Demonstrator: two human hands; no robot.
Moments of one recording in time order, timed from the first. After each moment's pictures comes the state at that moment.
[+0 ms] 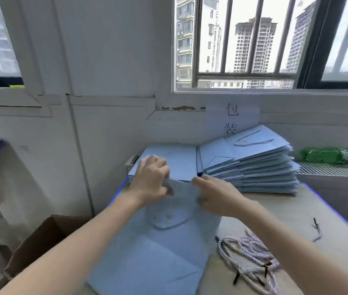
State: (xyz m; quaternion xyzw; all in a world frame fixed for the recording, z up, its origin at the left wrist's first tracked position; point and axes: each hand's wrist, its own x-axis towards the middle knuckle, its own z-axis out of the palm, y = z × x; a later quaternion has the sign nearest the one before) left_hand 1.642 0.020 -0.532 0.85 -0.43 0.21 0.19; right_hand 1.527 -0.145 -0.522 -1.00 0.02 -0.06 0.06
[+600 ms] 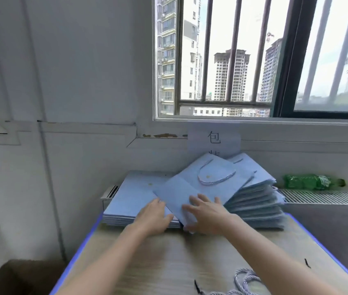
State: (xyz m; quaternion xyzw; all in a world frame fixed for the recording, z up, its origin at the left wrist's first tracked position) left_hand 1.683 -0.060 -0.551 0.91 -0.36 -0.01 0.18; right_hand 1.586 -0.206 -0.524 -0.99 0.05 0.02 -0.08
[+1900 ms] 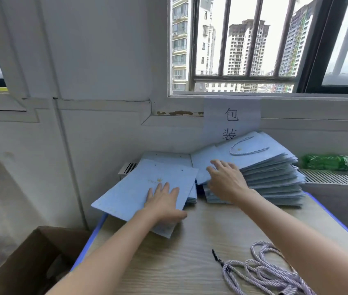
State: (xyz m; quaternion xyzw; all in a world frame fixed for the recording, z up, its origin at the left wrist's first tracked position) left_hand 1.658 -0.029 -0.551 0.93 -0.35 -0.09 0.06; right_hand 1.603 -0.209 -0.521 -0.98 0.12 -0.11 -0.09
